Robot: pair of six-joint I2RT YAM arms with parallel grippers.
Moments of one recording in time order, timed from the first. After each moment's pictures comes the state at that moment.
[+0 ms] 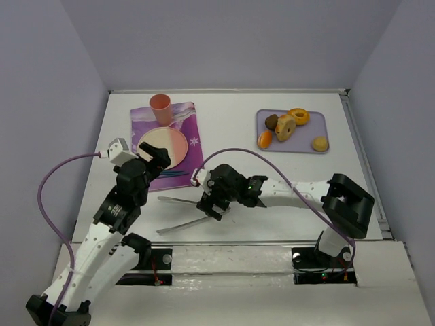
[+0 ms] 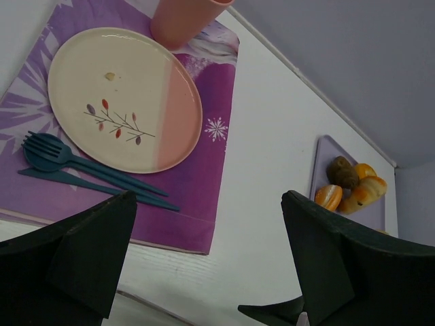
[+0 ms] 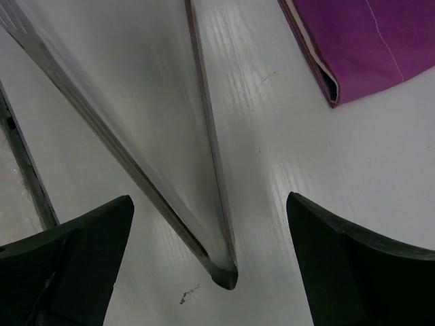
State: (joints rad) left arm -0.45 0.61 0.65 -0.35 -0.49 -0.83; right arm 1.07 1.66 1.02 -0.14 -0.10 -0.12
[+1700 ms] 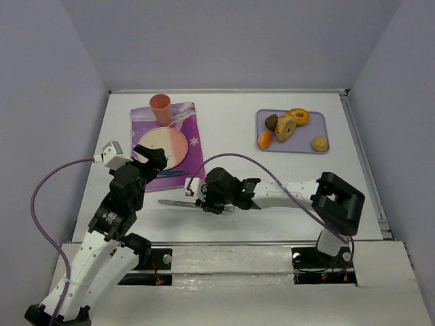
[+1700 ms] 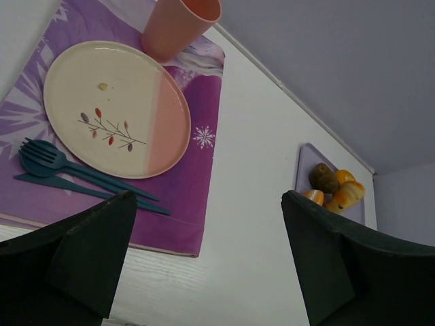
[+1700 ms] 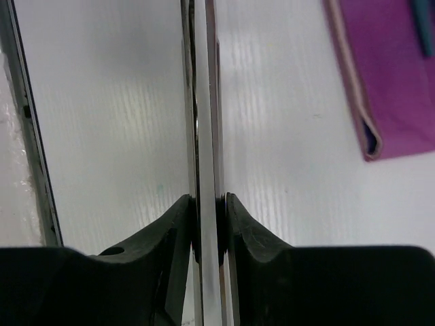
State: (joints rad) left arm -0.45 0.55 0.65 -0.36 -0.49 -0.83; right arm 1.10 1.76 1.05 -0.09 -0.23 -0.26
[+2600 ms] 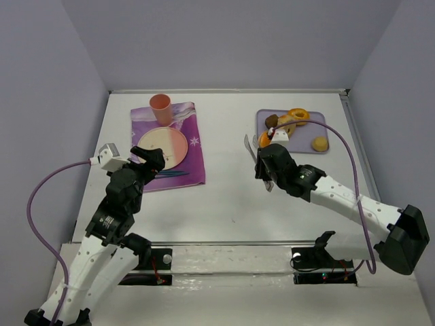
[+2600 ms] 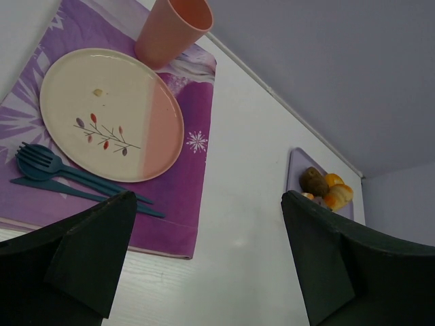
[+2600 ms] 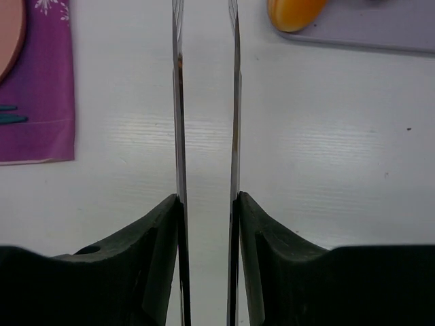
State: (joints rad) left arm -0.45 0.50 0.65 -0.37 -0.49 -0.83; right arm 0.80 1.20 0.91 -0.41 0.47 0.57
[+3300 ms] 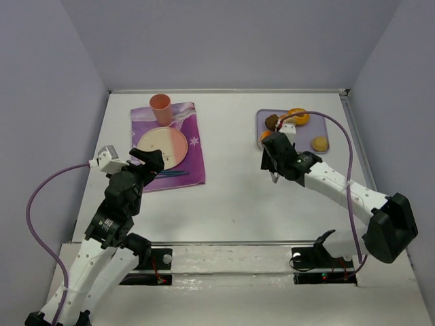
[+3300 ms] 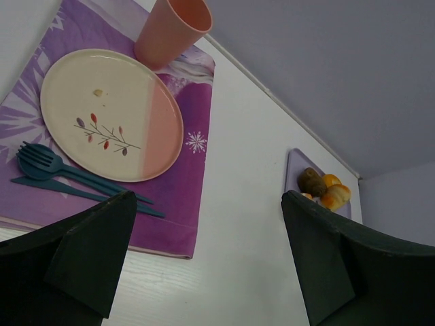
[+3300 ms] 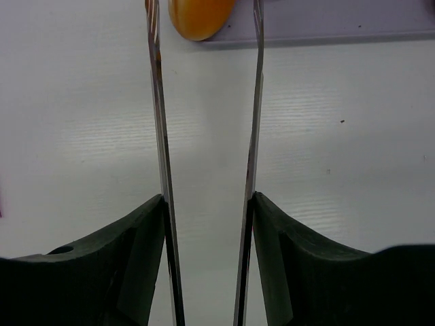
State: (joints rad) left arm -0.45 0.47 0.63 -0.37 -0.49 -0.83; right arm 0.65 1.32 0.98 -0.51 0.50 0.59
